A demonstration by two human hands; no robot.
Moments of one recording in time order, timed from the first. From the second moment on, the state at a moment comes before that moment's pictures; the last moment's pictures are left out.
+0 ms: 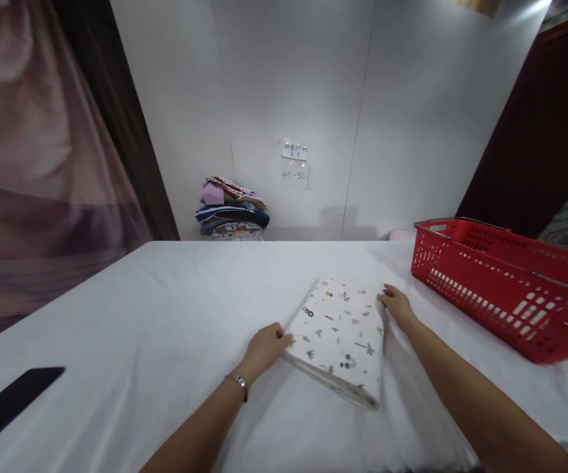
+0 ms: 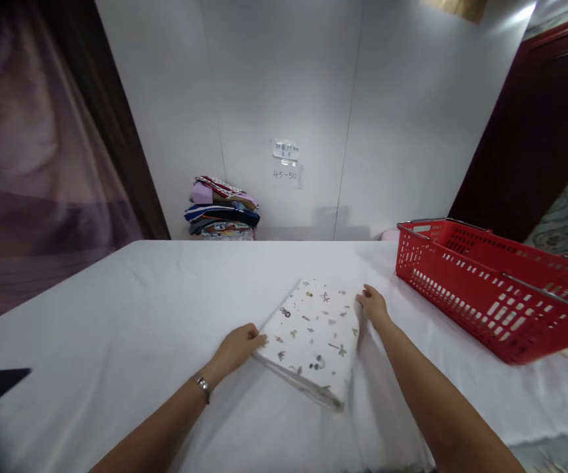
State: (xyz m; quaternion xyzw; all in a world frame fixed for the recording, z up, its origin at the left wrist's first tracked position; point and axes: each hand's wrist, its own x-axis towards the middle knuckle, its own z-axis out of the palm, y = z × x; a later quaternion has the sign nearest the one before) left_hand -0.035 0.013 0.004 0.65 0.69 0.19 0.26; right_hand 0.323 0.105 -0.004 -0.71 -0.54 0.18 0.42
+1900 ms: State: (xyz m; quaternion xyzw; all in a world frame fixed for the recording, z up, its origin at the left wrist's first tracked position) left_hand 0.006 0.034 0.000 0.72 0.64 0.25 0.13; right_hand 0.175 0.183 0.031 -0.49 -0.87 -0.01 -0.06
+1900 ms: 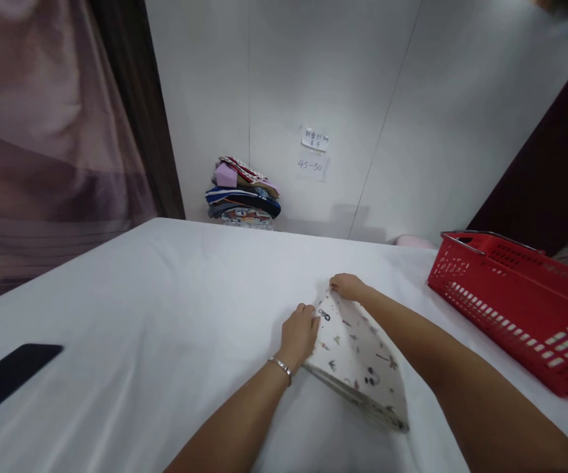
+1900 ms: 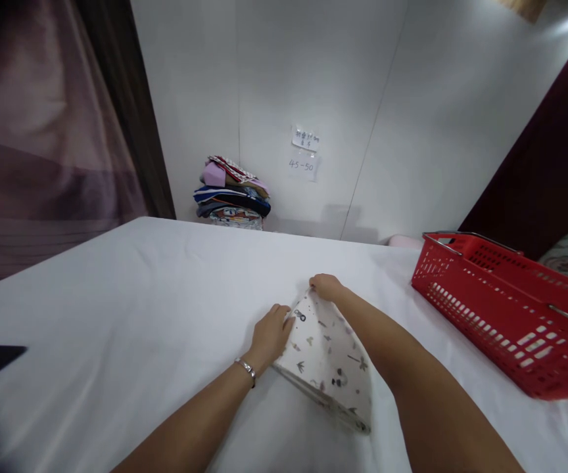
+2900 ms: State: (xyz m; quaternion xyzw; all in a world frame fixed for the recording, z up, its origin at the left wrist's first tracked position) left_hand 0.004 0.042 -0.009 0.68 0.66 0.25 0.17; right_hand 0.176 0.176 0.014 -0.50 -0.87 0.00 0.04
